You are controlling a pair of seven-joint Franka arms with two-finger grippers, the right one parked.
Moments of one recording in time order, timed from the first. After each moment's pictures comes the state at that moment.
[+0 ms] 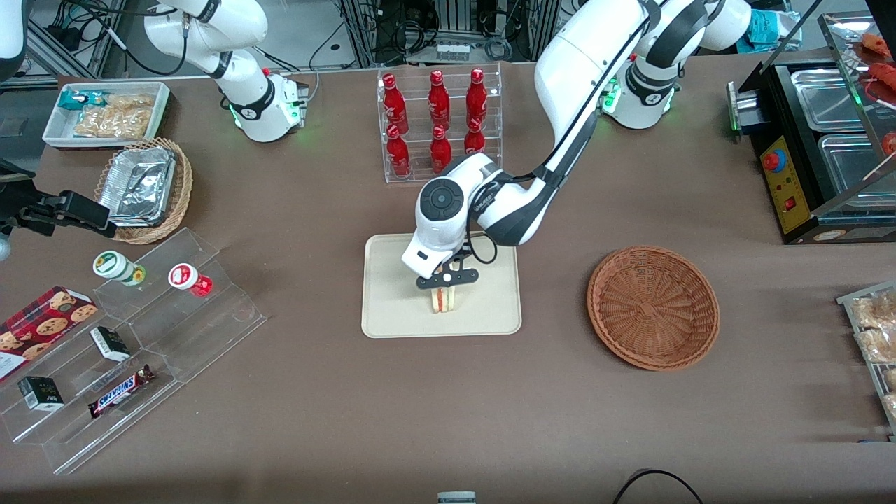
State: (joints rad) arm -0.72 0.78 -0.13 -1.37 -0.01 2.15 -0.96
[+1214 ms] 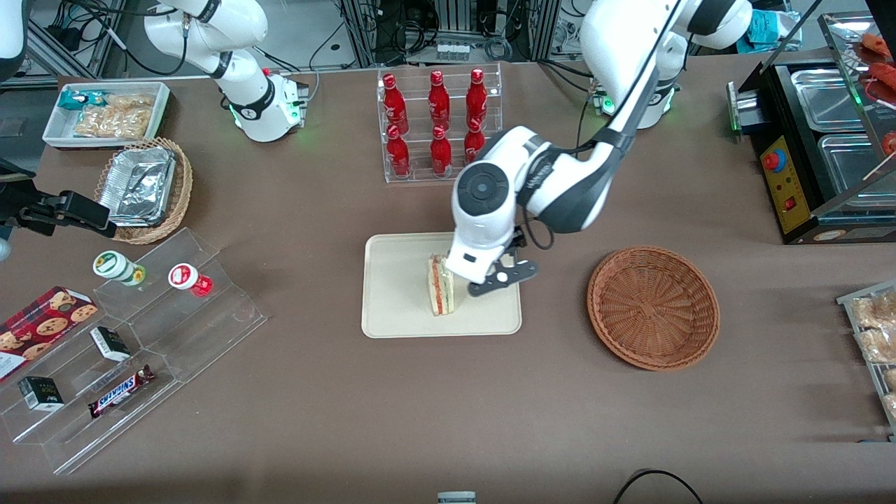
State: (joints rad) arm -0.64 0.58 -0.05 -1.37 0.01 1.83 -1.03
